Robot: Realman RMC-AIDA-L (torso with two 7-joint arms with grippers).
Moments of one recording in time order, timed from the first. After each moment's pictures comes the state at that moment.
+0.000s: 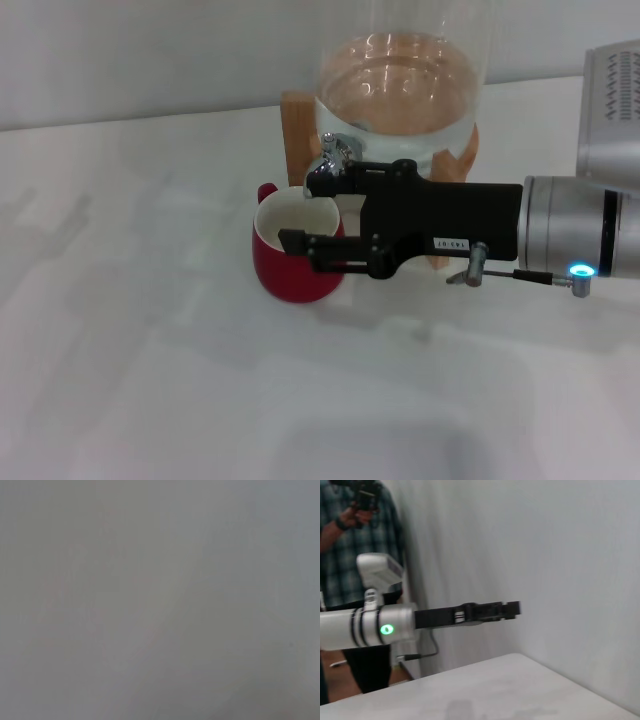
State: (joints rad) left arm -0.21 -2.08 1.10 0.93 -2.04 -0.98 1.68; right arm 0.12 2.01 1.51 1.46 -1.46 1.01 -1.43
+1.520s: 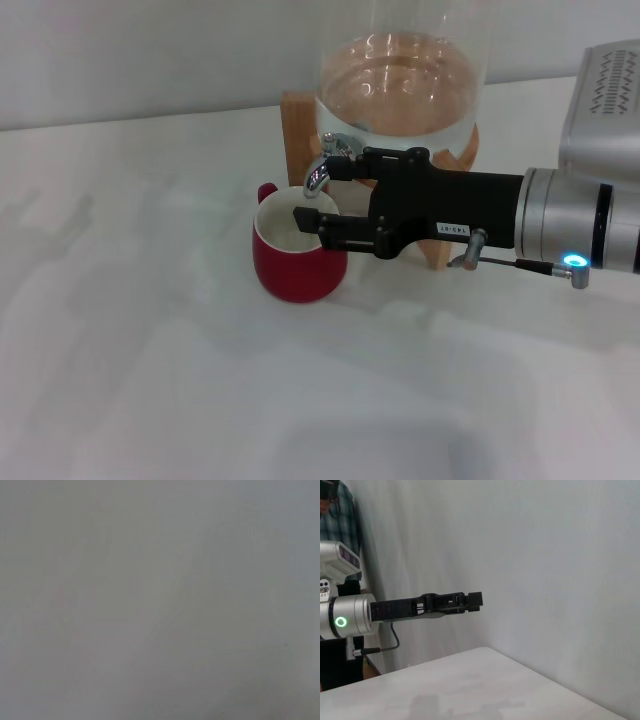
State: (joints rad) left arm -0.21 -2.08 1.11 0.93 -2.04 -0.98 1.67; right arm 0.12 2.00 1.49 1.45 -1.47 0.90 -1.42
